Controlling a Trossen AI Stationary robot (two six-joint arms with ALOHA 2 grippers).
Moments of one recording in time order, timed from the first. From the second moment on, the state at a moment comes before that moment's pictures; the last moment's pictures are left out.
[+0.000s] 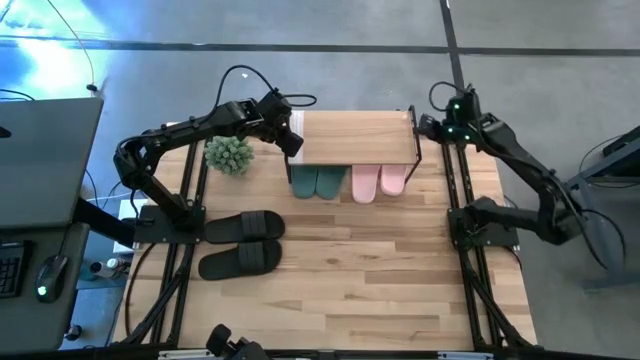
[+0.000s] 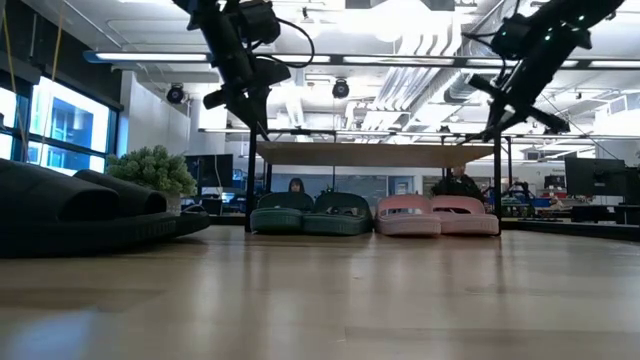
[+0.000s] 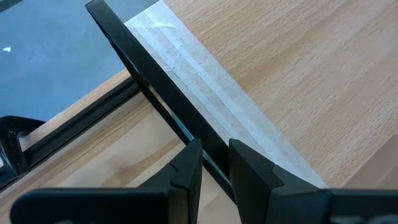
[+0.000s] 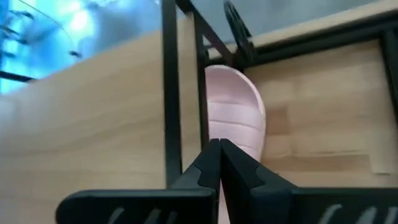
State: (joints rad) left arm 0.67 1.60 1.37 -0.80 -0.15 -0.30; right arm -1.09 1.03 0.86 -0.67 -0.15 0.70
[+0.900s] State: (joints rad) left arm 0.67 1.60 1.37 -0.78 -0.15 -0.26; right arm -1.07 1.30 0.87 -0.38 0.27 1.03
